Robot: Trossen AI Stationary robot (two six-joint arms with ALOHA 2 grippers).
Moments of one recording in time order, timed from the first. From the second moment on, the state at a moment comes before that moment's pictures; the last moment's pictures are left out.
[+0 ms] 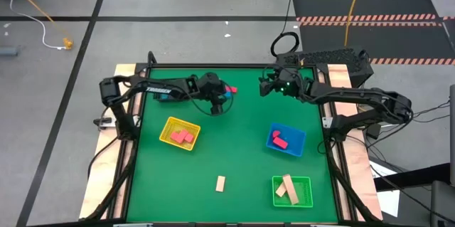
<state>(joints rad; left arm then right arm) 0.38 1.77 1.01 -0.05 -0.02 0.21 -0.44 1.24 0.67 0.06 0.31 0.51</state>
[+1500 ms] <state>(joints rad) 0.43 1.87 1.11 -0.05 0.08 0.16 -0.52 1.24 0.67 0.01 0.31 0.42</state>
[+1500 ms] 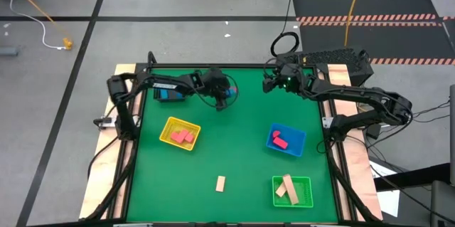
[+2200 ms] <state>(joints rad) 0.67 1.45 1.10 -0.68 -0.09 -0.09 -0.50 1.24 0.67 0.08 0.29 0.68</state>
